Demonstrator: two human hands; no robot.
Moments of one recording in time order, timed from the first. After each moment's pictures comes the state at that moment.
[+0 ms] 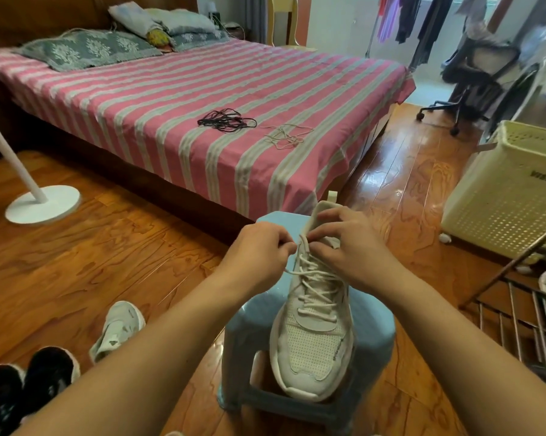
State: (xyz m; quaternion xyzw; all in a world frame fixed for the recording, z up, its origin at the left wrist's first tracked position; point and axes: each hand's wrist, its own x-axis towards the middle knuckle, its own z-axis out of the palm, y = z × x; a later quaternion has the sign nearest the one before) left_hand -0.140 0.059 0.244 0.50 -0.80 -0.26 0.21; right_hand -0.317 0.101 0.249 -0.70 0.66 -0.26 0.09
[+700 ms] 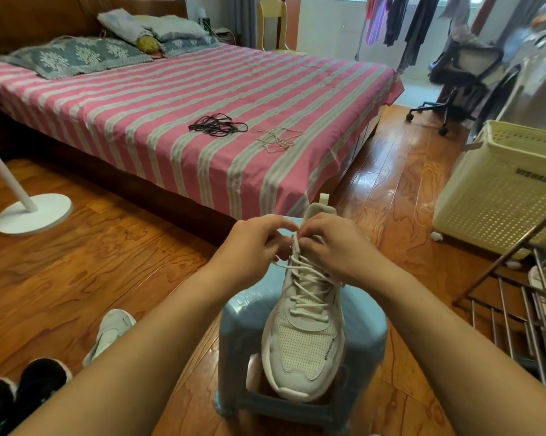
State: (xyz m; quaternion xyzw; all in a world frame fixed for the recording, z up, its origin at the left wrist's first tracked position) left_hand -0.136 0.047 0.240 0.39 -0.81 -0.33 0.29; right_hand -0.316 0.090 0.249 -0.71 0.65 -0.25 0.13
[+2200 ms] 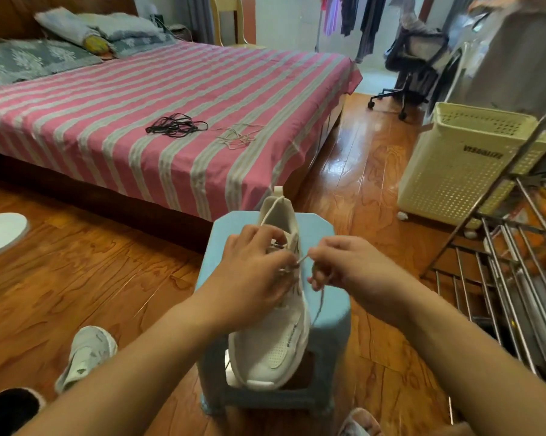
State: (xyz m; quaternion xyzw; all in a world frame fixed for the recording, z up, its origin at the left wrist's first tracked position) left_hand -0.163 0.094 0.224 0.26 -0.93 -0.07 0.23; right_hand -0.342 0.184 0.267 -0.45 0.61 -0.44 0.47
